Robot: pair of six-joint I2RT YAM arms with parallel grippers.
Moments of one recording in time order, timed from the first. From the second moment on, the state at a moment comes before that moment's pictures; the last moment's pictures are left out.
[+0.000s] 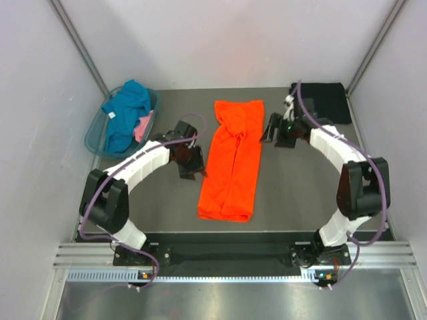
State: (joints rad) left arm -0.49 1.57 1.11 -0.76 0.18 -0.71; right arm 0.15 1.71 1.31 -0.46 -0.36 0.42
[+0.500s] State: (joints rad) left arm -0.26 2.21 1.75 -0.37 0.18 -0.53; right arm 0.33 1.18 0.88 -0.58 -0.43 0.41
